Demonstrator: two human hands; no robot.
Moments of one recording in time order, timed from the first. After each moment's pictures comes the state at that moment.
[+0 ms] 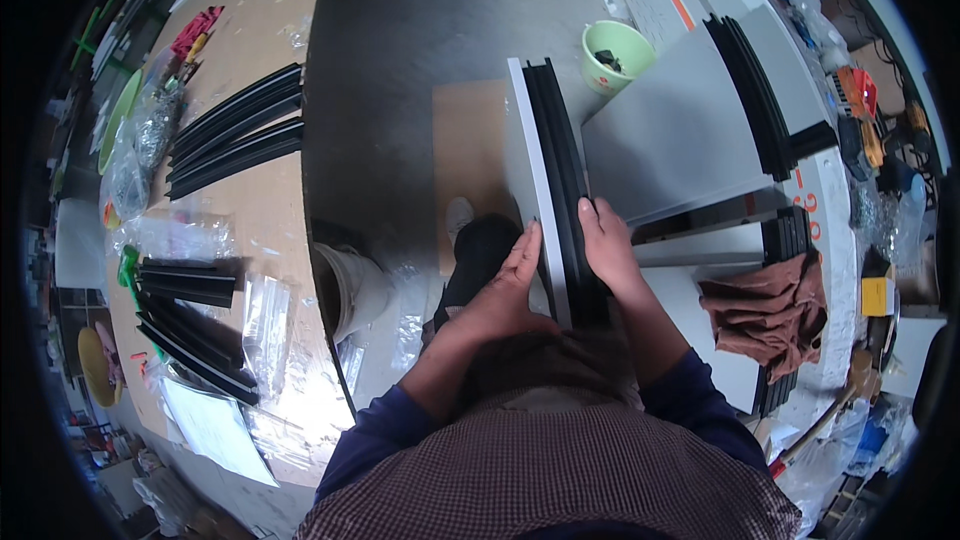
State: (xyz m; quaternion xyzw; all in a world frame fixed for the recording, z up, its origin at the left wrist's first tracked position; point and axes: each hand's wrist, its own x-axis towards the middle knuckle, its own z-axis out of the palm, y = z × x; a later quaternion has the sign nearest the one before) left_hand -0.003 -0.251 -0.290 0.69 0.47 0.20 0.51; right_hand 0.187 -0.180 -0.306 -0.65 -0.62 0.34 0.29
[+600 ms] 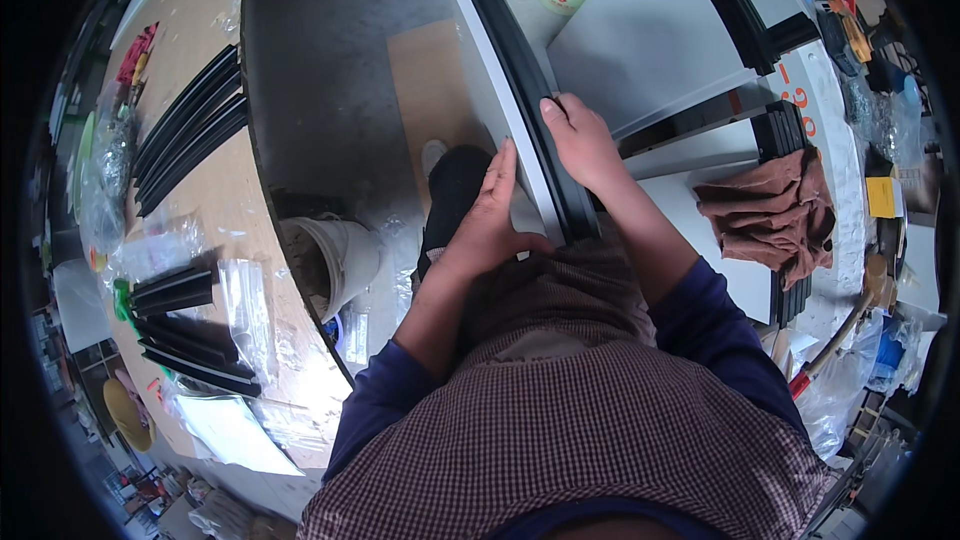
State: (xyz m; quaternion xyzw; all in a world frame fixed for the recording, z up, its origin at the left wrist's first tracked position) left_hand 0.011 -0.253 -0.310 0.71 0.46 0.25 0.47; right_hand 0.184 -0.181 -0.287 -0.64 -0.62 0.34 0.29
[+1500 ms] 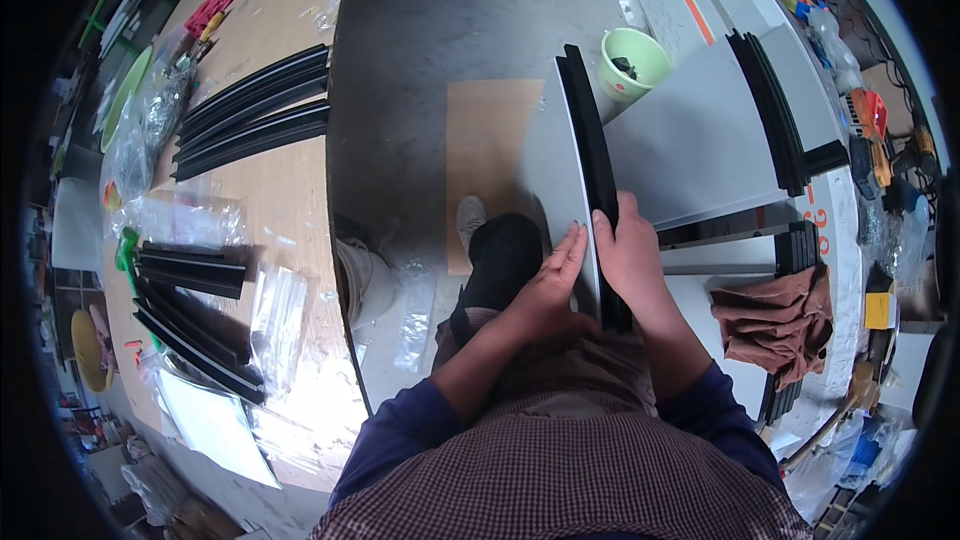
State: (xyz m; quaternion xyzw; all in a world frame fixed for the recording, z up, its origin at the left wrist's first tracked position) left_hand 0.010 -0.252 -0.326 0.71 0.43 0.29 0.48; right_hand 0.151 -0.194 -0.255 -0.67 -0.68 0.22 0.20
